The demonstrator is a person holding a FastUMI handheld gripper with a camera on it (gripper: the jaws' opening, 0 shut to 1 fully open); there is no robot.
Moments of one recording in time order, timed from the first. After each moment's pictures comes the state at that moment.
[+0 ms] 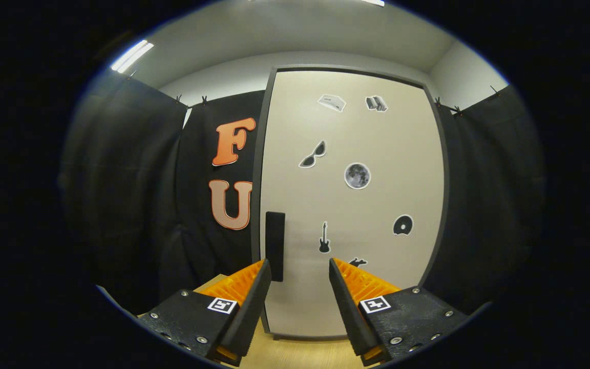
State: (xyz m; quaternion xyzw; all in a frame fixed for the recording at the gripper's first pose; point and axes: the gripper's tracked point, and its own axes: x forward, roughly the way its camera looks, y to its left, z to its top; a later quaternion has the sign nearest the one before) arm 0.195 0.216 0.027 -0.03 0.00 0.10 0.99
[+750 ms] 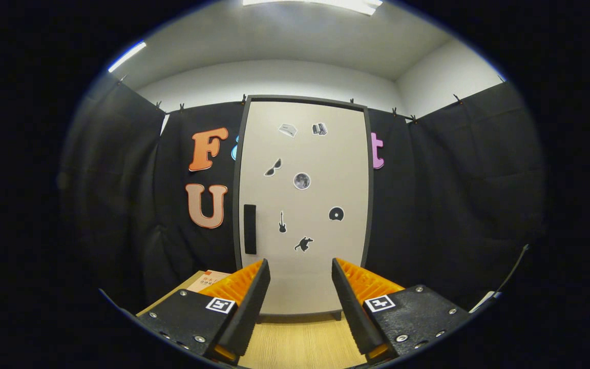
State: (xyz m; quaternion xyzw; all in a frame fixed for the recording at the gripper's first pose) arm -0.005 -0.008 0.042 -0.02 0.00 -0.01 1.00
